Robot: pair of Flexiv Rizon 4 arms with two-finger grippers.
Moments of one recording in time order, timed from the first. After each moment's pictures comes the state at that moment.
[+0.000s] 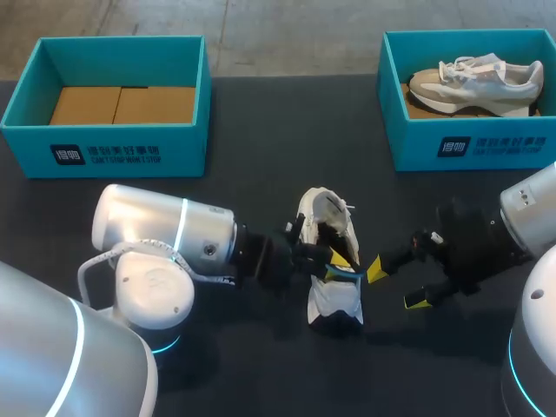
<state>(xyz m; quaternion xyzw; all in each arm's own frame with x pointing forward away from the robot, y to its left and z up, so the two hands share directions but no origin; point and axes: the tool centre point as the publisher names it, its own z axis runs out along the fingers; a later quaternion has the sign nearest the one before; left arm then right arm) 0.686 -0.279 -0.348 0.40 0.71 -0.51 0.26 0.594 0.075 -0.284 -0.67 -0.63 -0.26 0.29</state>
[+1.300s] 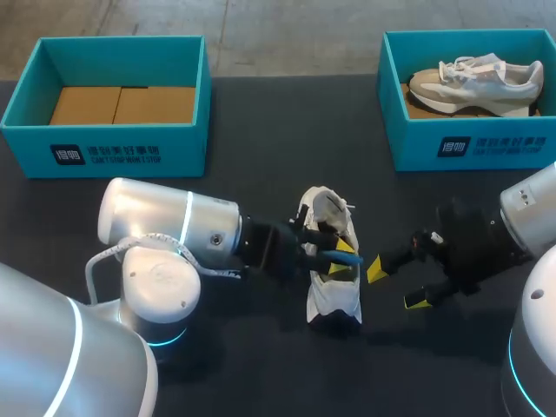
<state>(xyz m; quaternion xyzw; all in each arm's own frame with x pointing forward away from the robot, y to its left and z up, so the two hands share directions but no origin) 0.698 -0.286 -0.342 0.37 0.73 -0.52 0.25 0.594 0.075 -0.284 -0.67 -0.63 -0.26 0.29</state>
